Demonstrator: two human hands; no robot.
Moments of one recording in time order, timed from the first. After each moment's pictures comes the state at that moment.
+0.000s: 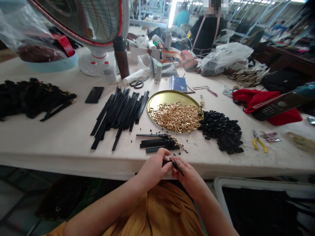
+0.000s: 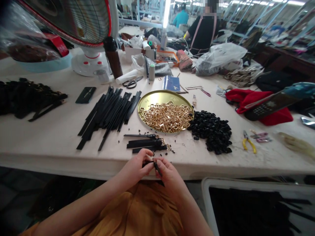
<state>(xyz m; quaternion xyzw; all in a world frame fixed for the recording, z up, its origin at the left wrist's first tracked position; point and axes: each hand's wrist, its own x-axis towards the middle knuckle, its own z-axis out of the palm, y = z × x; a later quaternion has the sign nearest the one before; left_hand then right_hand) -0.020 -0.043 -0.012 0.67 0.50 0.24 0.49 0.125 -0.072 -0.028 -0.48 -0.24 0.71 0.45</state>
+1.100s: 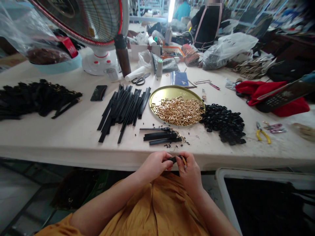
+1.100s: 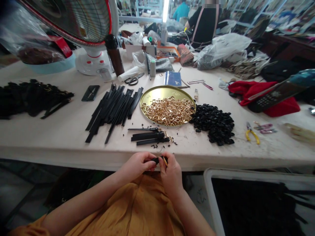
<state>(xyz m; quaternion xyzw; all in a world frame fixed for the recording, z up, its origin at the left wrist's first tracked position) -0.029 -0.058 -0.020 0.65 0.47 0.17 0.57 0.119 -0.101 -0.048 -0.67 -0.61 0.17 0.39</state>
